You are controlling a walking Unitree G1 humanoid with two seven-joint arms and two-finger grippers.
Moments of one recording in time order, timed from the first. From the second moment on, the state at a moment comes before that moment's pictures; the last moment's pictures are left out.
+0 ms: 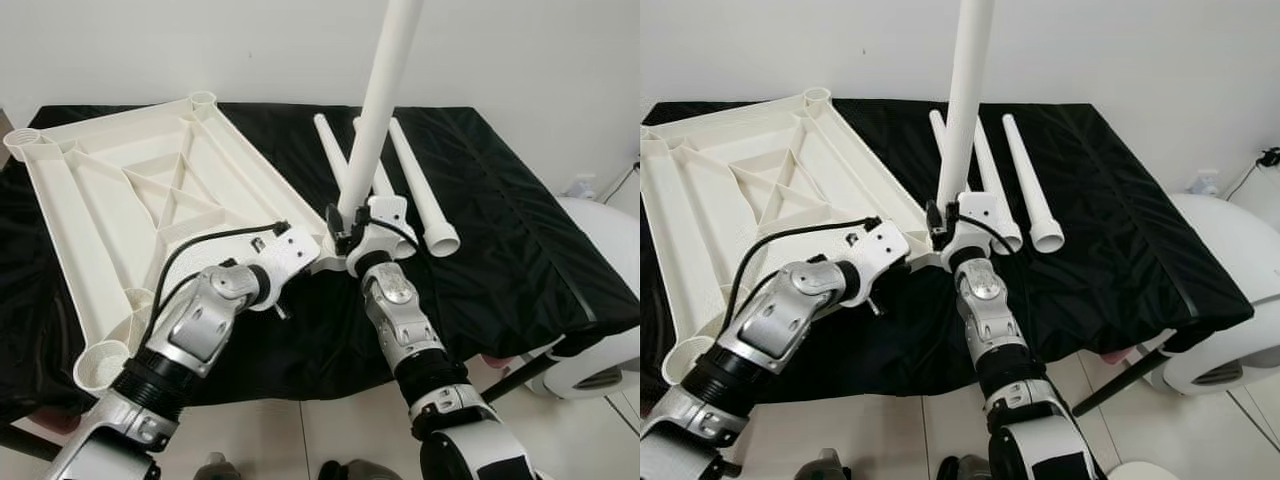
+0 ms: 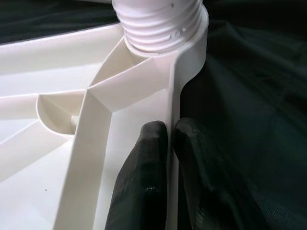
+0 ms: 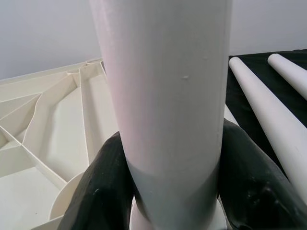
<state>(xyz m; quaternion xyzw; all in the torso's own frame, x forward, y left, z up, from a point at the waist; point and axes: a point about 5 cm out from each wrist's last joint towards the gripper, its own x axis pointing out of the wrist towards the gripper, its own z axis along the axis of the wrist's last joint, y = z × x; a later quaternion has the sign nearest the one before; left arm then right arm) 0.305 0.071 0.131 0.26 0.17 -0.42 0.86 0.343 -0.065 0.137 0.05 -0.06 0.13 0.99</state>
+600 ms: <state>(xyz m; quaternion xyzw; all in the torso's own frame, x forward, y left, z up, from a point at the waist) 0.310 0.069 0.123 0.25 0.20 -0.40 0.86 0.342 -0.066 0.139 0.05 -0.06 0.12 0.99</state>
